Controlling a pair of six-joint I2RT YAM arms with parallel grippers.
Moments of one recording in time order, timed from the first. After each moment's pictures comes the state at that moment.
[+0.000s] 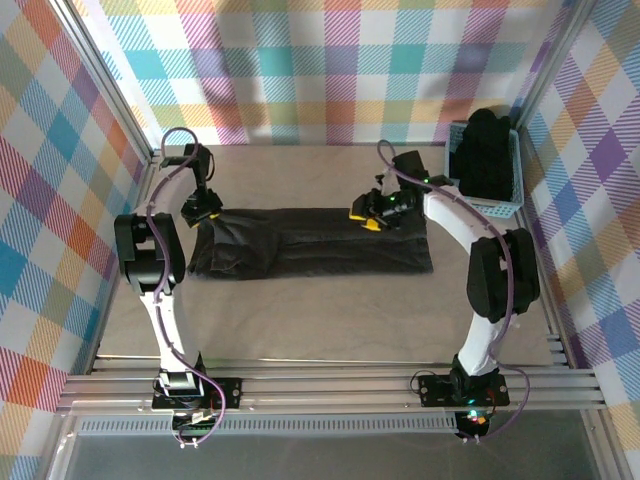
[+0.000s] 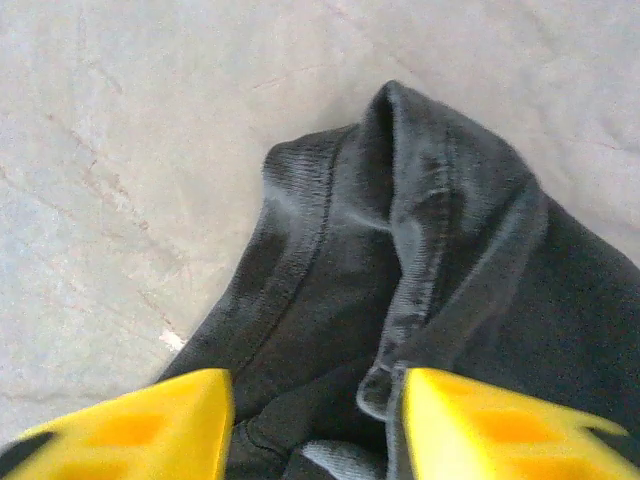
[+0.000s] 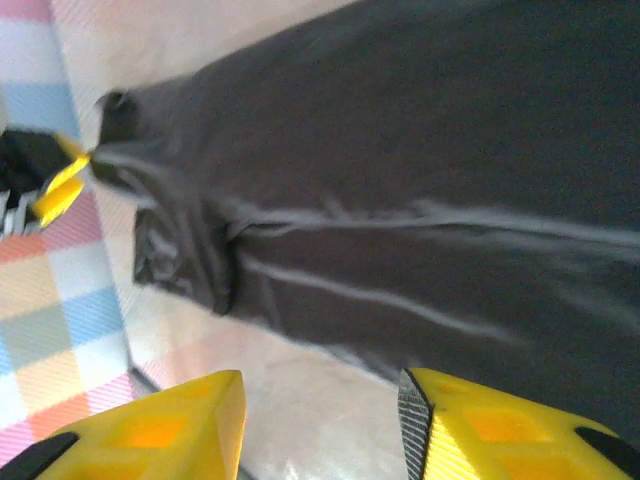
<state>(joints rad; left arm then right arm) 0.03 2.07 1.73 -1.04 -0.18 -0.57 0.29 1.82 1.43 -0.67 -0.61 0.60</state>
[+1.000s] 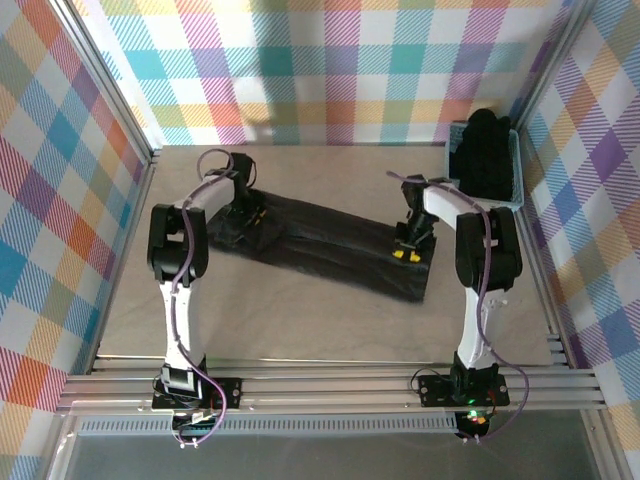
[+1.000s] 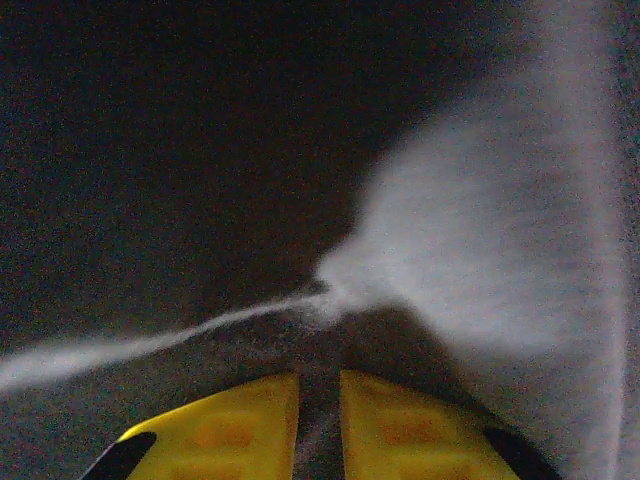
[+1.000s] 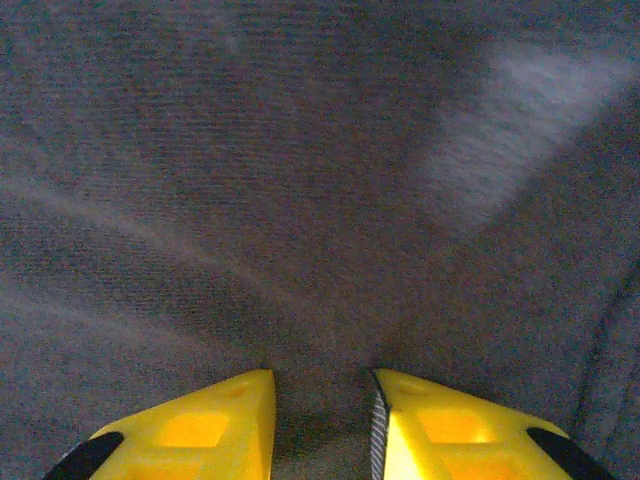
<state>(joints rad) -0.15 2.24 1.75 -0.73 0.15 -1.10 0.23 2.03 1.45 -1.08 -0.15 0.49</state>
